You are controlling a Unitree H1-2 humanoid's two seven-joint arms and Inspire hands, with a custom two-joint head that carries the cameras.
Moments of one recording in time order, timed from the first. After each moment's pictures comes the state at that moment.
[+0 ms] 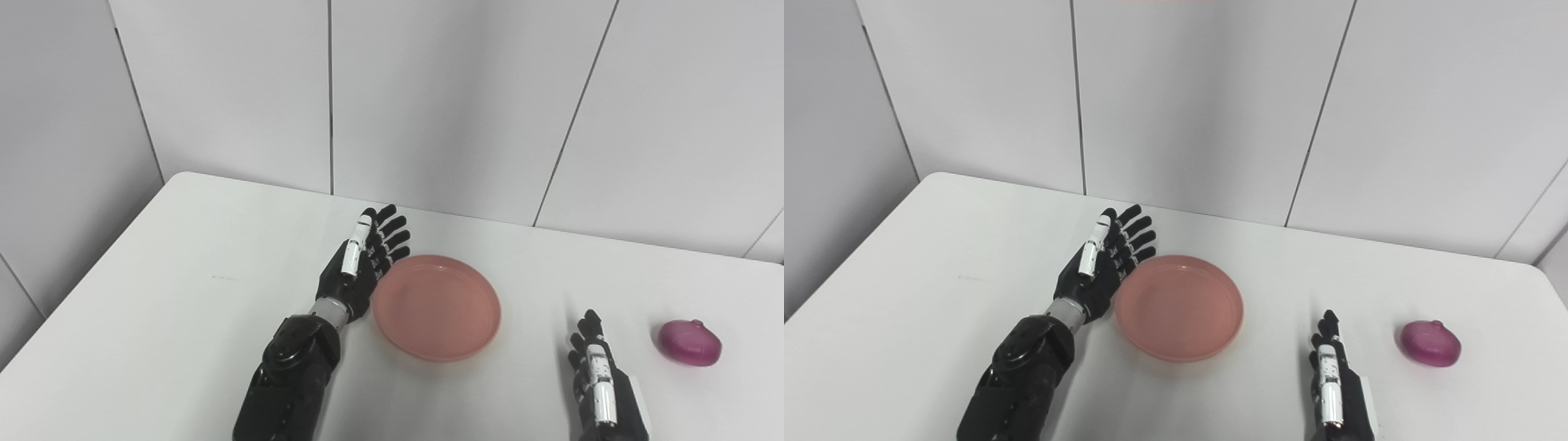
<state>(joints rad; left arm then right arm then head) -0.43 -0.09 0.09 0.19 -0.33 0.26 -0.08 -0.02 0.05 0.00 -0.32 0.02 0.36 -0.05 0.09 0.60</state>
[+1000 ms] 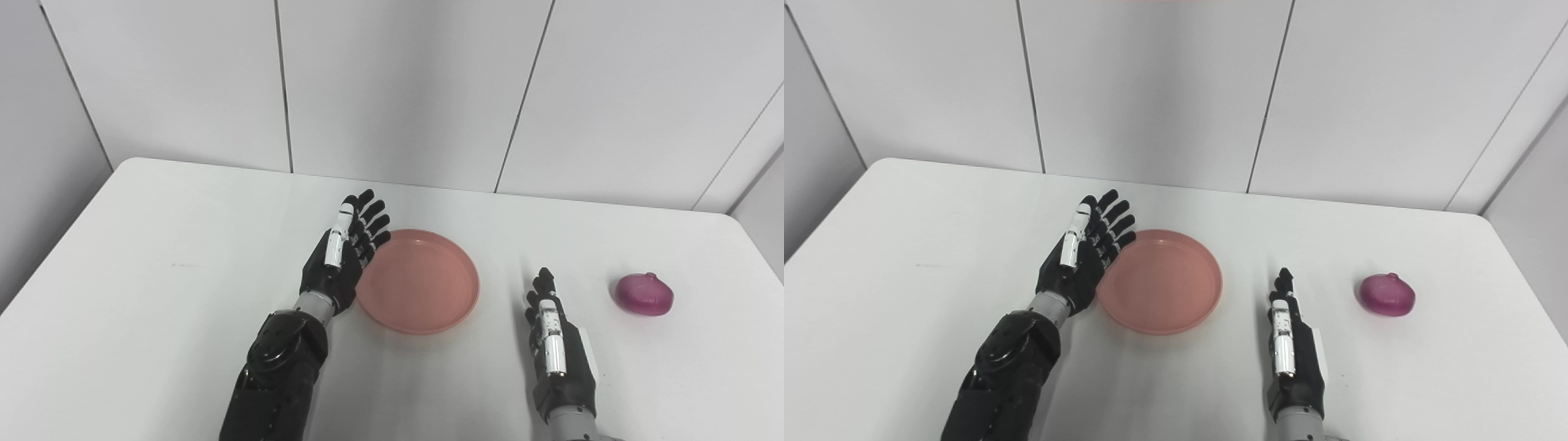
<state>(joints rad) -0.39 -0.12 0.04 0.13 -0.33 0.27 -0.07 -0.03 0.09 0.03 -0.30 -0.02 0.34 -0.08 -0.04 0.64</state>
